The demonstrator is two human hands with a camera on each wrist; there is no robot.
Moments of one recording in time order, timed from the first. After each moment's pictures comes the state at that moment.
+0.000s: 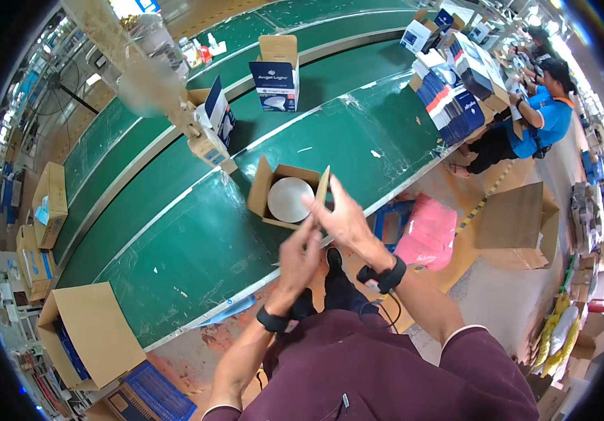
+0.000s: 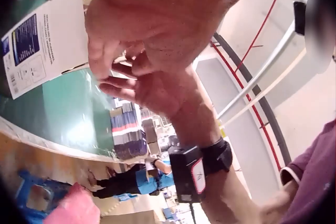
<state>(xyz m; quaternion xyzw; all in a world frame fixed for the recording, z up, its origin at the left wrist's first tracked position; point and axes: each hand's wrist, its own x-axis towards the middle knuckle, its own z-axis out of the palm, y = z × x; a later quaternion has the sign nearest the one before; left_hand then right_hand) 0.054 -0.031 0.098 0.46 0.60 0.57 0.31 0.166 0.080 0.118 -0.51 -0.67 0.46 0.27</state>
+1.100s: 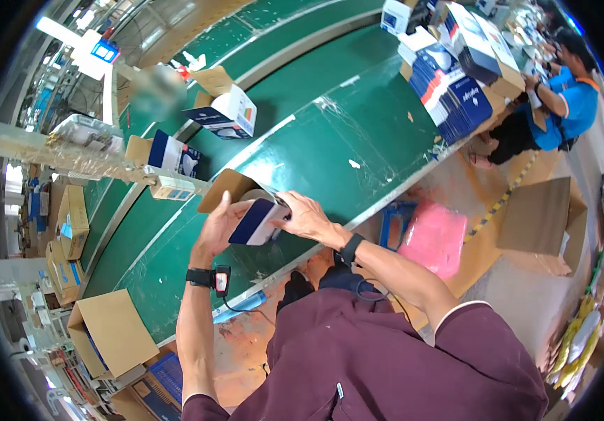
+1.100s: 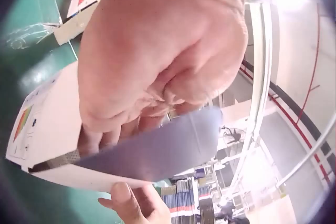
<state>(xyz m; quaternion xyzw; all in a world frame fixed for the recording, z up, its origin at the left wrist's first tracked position) -0.040 0.111 0.100 0.22 0.46 0.41 0.76 0.205 0.184 0.027 -0.36 -0.77 0.47 0.24</state>
